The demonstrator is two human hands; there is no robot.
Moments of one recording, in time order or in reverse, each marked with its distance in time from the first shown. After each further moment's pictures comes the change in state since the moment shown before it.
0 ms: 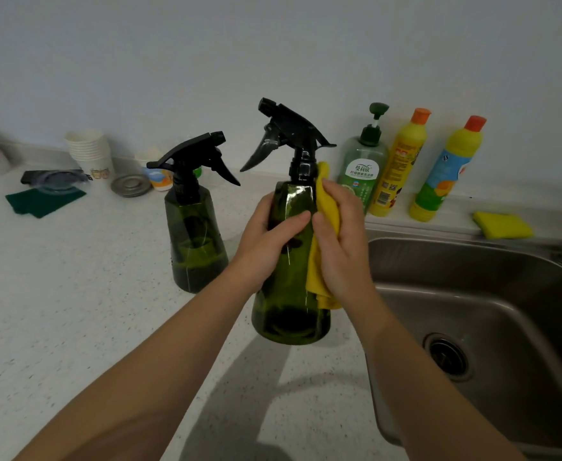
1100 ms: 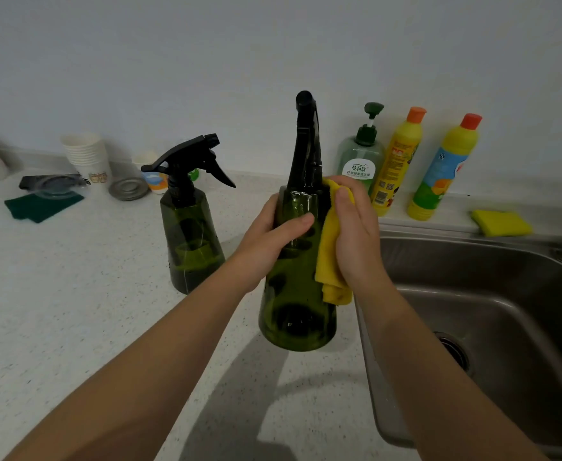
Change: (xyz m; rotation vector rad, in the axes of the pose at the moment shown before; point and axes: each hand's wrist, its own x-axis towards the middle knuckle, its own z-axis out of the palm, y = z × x) left_hand 0.000 0.006 0.003 0.000 -0.179 -0.019; right_hand 0.016 -0.012 -0.014 0.173 0.036 0.151
